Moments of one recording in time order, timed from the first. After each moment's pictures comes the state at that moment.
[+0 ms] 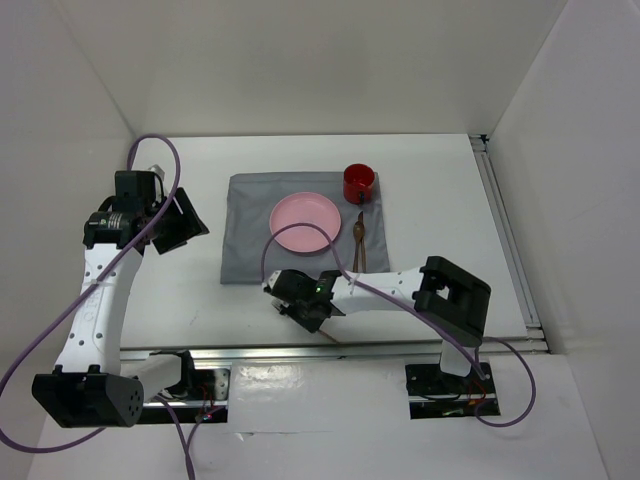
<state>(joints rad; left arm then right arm) 0.05 1.13 1.25 -1.01 0.12 -0.48 1.17 1.79 1.09 -0.49 0.09 0.19</state>
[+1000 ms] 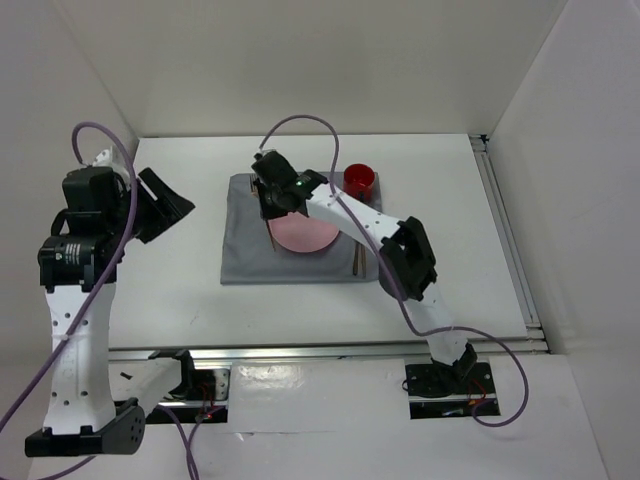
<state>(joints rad) 0.07 1.00 1.51 -1.06 0.15 -0.59 0.84 2.24 2.11 -0.66 0.09 0.45</state>
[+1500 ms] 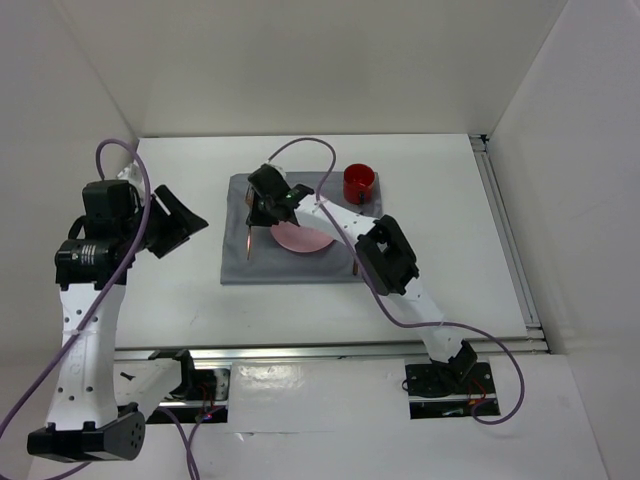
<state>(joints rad) 0.07 0.96 1.33 -1.06 0.25 -0.63 0.82 2.45 2.15 -0.45 0.02 0.81</state>
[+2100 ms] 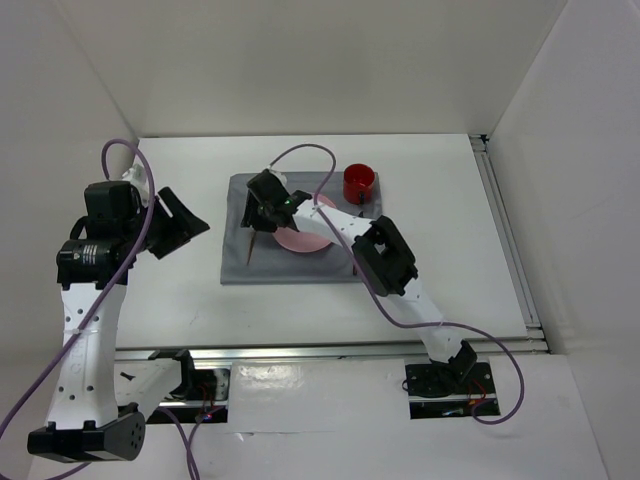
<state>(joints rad) 0.07 0.95 1.31 -1.05 0.27 -0.58 0.83 2.46 2.10 -0.38 0.04 0.88</state>
